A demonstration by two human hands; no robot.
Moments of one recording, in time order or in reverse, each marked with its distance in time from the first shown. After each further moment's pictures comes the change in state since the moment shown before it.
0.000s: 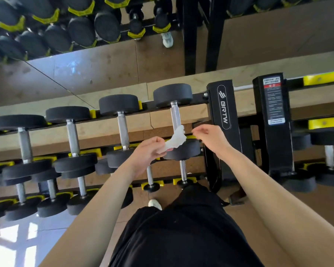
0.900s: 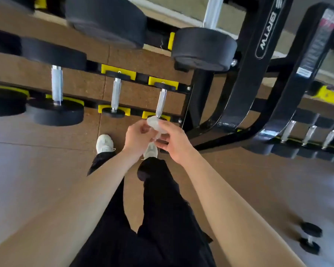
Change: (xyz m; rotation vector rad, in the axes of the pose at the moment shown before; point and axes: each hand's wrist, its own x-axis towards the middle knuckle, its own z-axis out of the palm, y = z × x) left_hand 0.001 -0.317 0.053 -0.088 0.414 -0.115; right_hand -0.106 0.199 0.188 0.381 -0.138 0.521
